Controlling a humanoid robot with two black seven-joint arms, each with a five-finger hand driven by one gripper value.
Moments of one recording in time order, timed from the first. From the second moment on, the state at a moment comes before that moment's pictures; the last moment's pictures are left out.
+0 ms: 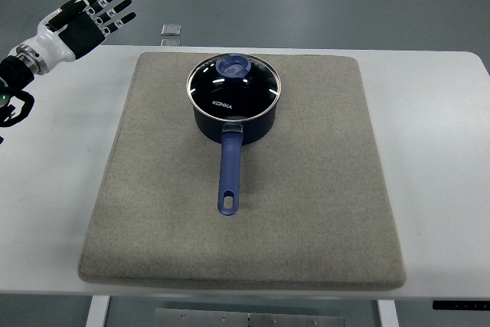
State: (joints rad) left arm -0.94 0.46 -0.61 -0.49 -0.38 -0.61 0.11; right arm 0.00 0.00 -0.07 0.19 -0.02 0.02 0.07
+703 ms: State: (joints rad) left arm -0.98 0.44 -0.61 -0.47 -0.38 -0.61 0.11; right arm 0.00 0.00 -0.07 0.19 -0.02 0.02 0.07
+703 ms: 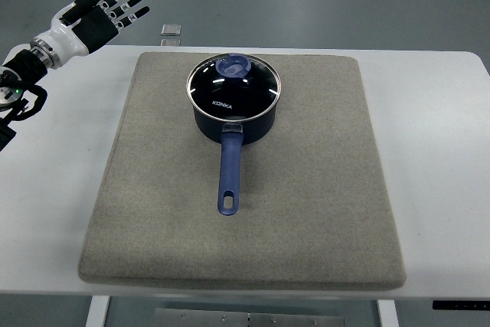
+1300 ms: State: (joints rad) left arm -1.09 0.44 -0.56 -0.47 0.11 -0.61 0.00; right arm 0.00 0.00 -0.07 0.19 -0.02 0.02 0.07
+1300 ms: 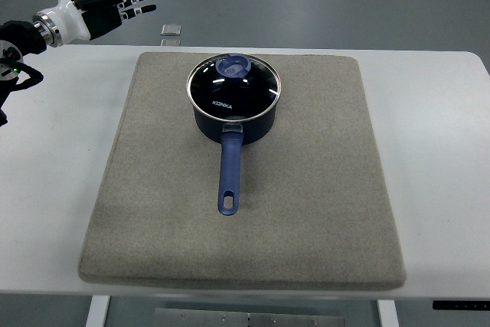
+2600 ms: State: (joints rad) left arm -1.38 0.48 -0.31 -0.71 1.17 -0.61 -0.23; right arm 0.00 0.00 -0.07 0.19 -0.02 0.02 0.07
